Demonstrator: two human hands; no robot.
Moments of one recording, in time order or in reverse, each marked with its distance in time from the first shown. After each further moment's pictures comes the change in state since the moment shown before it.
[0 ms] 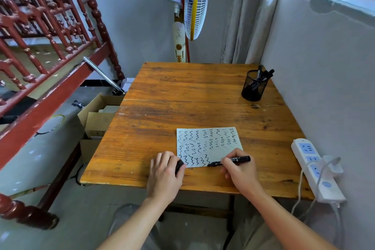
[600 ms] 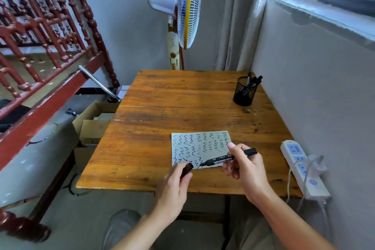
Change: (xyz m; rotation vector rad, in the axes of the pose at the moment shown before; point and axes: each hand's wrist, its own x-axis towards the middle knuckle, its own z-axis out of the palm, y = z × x) left_hand -0.018 0.042 -0.030 -0.562 -0.048 0.048; right_hand -0.029 -0.058 -0.024 0.333 0.009 0.036
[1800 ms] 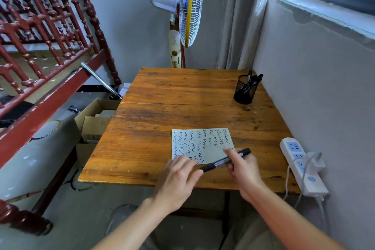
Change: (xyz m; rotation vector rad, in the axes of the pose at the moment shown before) left_hand 0.013 0.013 -0.007 0.288 -0.188 0.161; right_hand 0.004 0.017 -0.001 -0.041 0.091 0.216
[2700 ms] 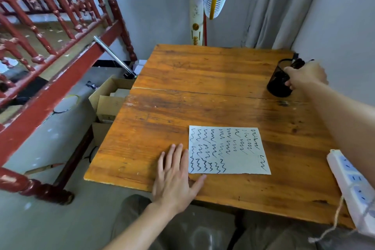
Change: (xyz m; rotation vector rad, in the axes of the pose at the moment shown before) left_hand 0.004 -0.062 0.025 0.411 -0.161 -0.369; right_hand 0.264 -0.130 -0.022 -0.771 0.413 -0.111
